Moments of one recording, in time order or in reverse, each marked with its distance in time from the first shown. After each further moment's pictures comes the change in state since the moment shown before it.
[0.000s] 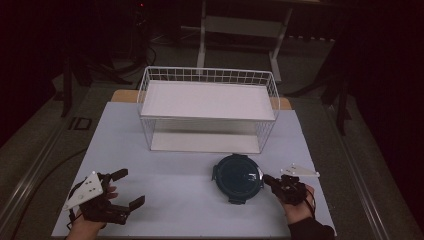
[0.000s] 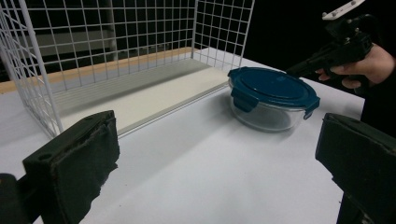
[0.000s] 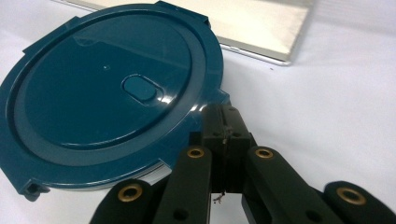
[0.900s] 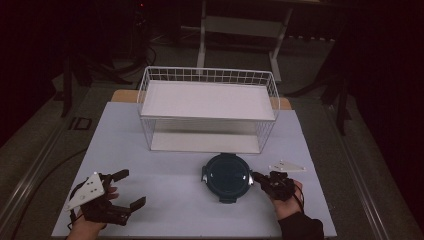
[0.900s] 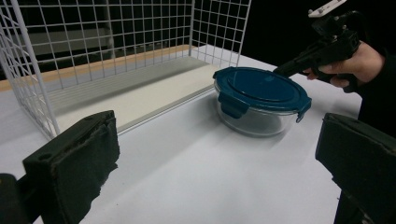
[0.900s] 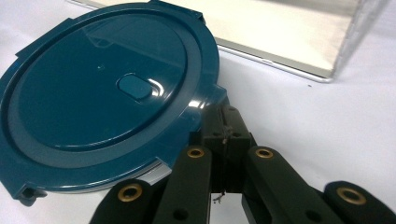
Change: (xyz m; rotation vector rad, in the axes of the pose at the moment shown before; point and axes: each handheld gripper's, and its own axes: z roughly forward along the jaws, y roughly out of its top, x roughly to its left) left arm -0.001 -0.001 0.002 0.010 -0.011 0.009; right arm 0.016 0.011 0.021 0.006 0.053 -0.020
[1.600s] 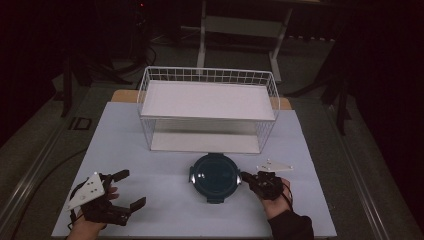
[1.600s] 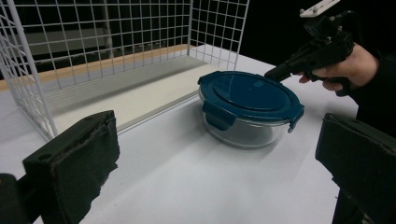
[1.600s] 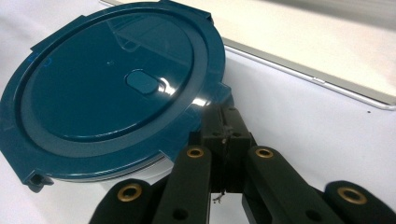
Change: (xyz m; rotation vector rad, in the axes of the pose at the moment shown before) left arm 0.000 0.000 0.000 -0.002 -0.004 -0.004; right arm 0.022 0.008 0.015 -0.016 0.057 -0.044
